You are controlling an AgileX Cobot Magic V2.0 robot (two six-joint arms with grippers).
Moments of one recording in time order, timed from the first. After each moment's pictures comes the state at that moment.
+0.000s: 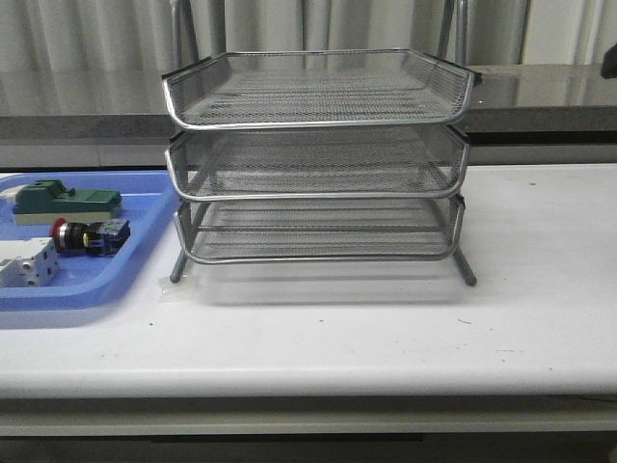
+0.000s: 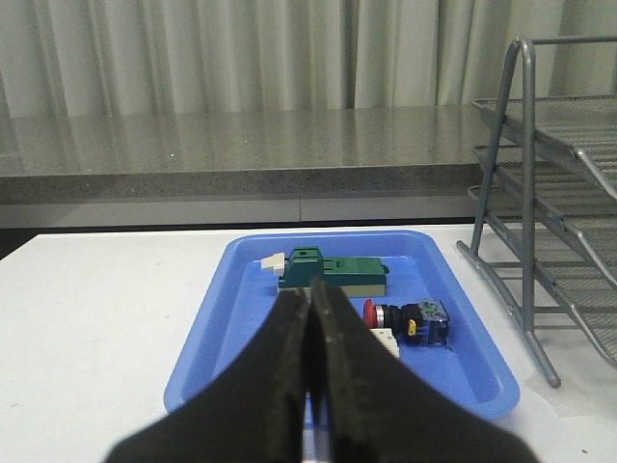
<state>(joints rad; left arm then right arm) 0.02 0.00 0.00 0.05 0.06 -0.10 0.11 0.96 -0.65 0.71 0.50 -0.01</state>
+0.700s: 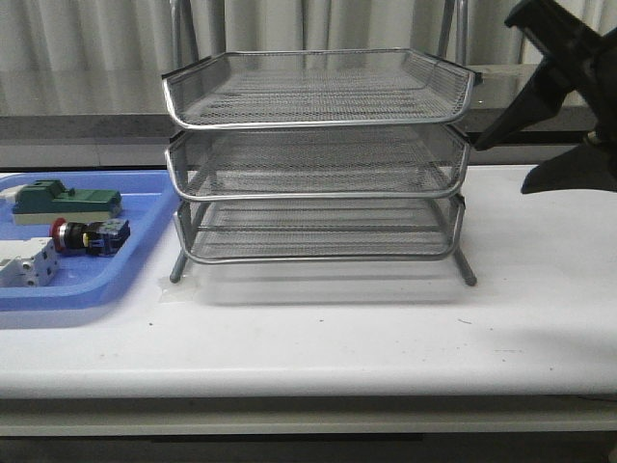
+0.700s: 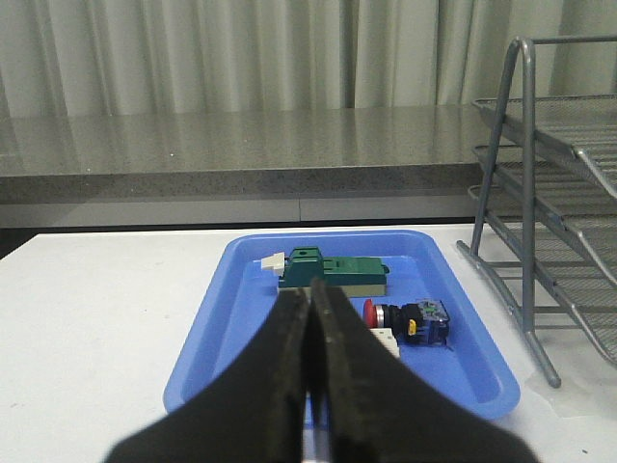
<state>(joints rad) 0.02 0.00 0.00 0.05 0.06 -0.10 0.17 1.37 -0.68 1.38 0.32 -0.57</state>
